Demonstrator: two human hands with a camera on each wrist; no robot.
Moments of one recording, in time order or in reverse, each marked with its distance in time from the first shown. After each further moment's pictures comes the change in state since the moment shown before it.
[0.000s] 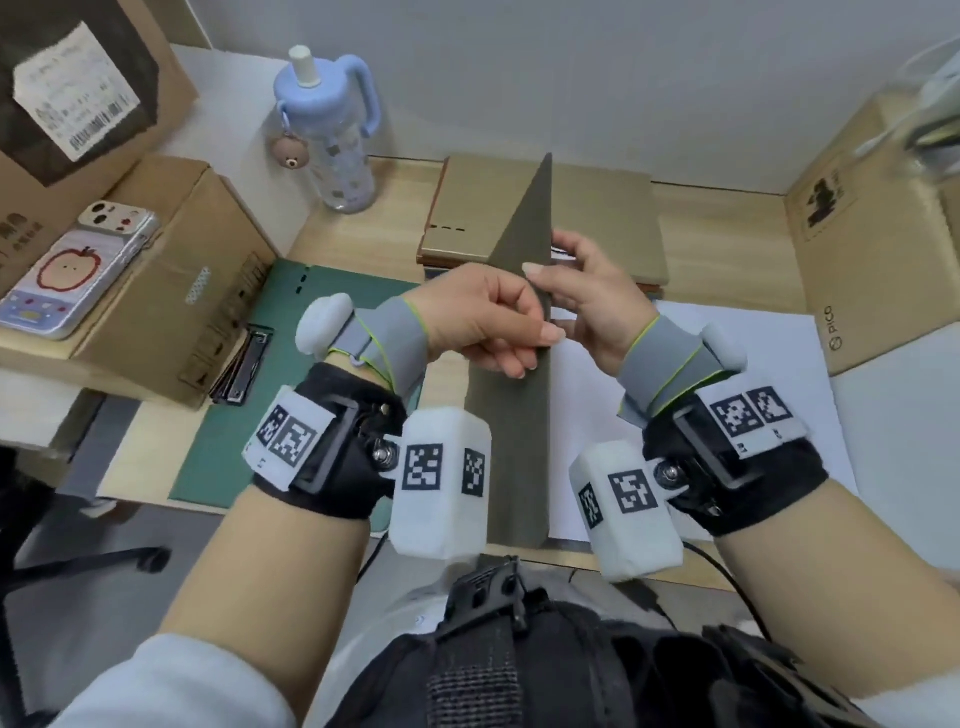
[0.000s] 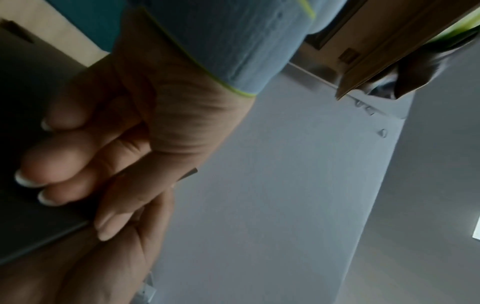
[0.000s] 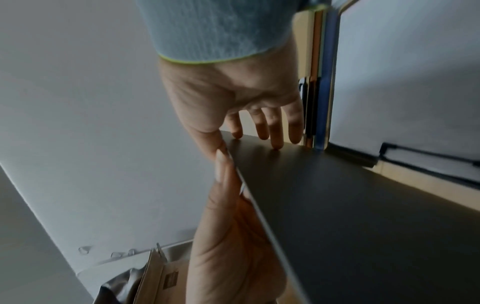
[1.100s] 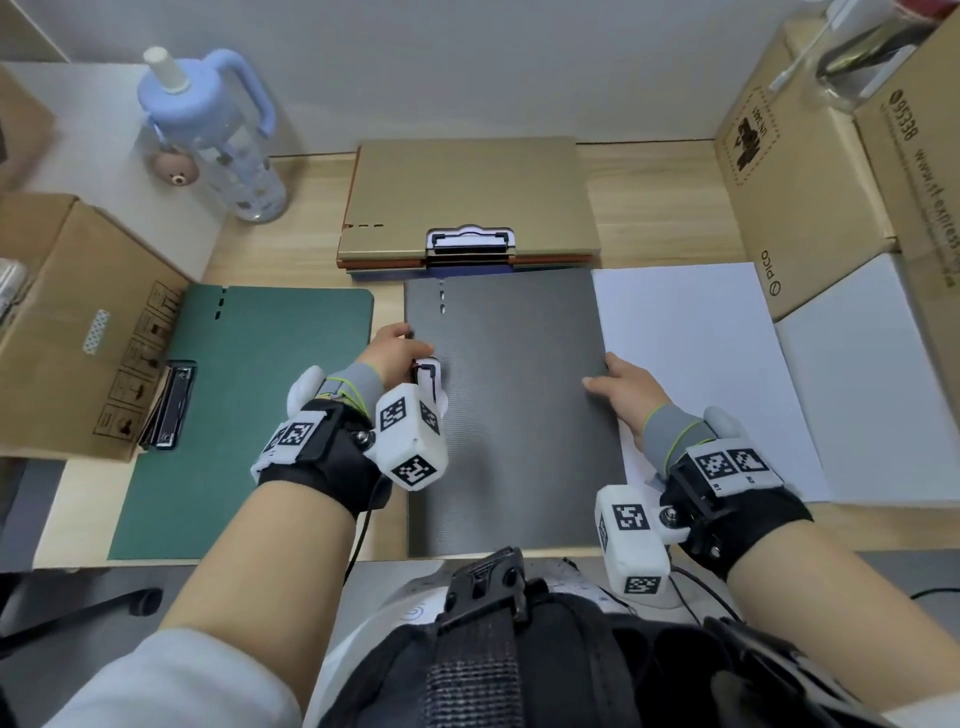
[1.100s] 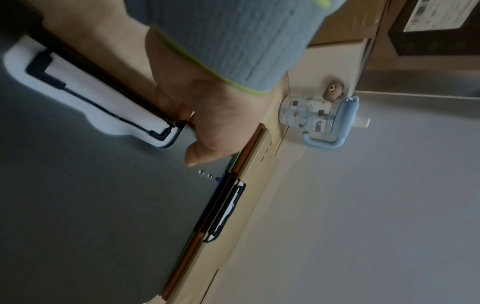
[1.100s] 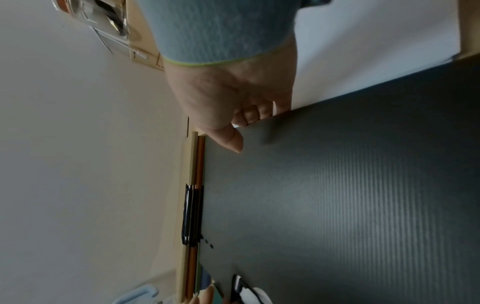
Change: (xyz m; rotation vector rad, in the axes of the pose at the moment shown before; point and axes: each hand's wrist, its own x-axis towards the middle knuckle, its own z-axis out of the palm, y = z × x) left_hand 0.085 -0.086 0.014 -0.264 0.397 -0.382; right_hand -0.005 0.135 -0.123 -0.216 0.319 0.368
